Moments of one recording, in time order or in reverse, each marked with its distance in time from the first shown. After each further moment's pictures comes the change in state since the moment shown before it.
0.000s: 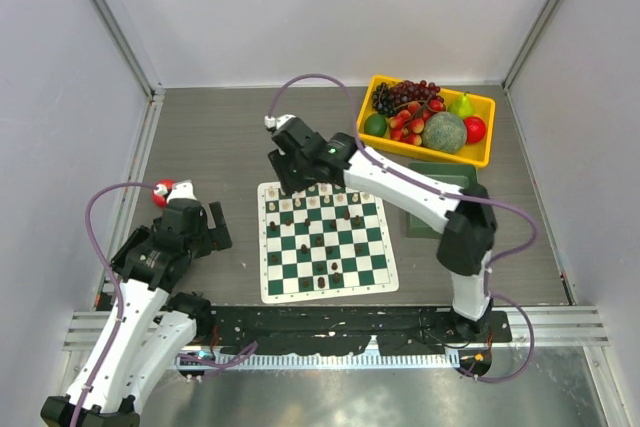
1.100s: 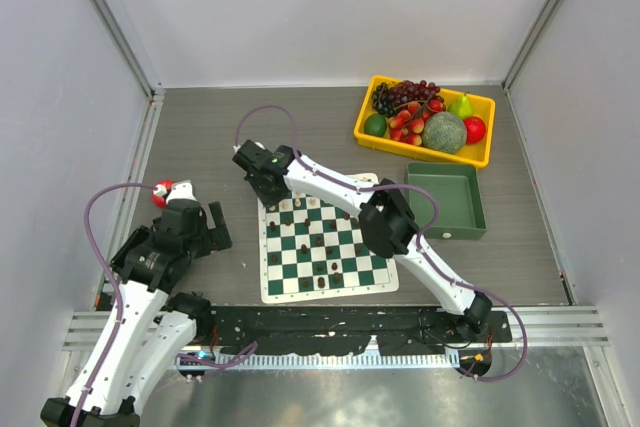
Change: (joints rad) left arm 0.000 -0.008 0.000 0.000 0.000 0.000; right arm 0.034 0.541 0.471 -0.155 0.016 -0.008
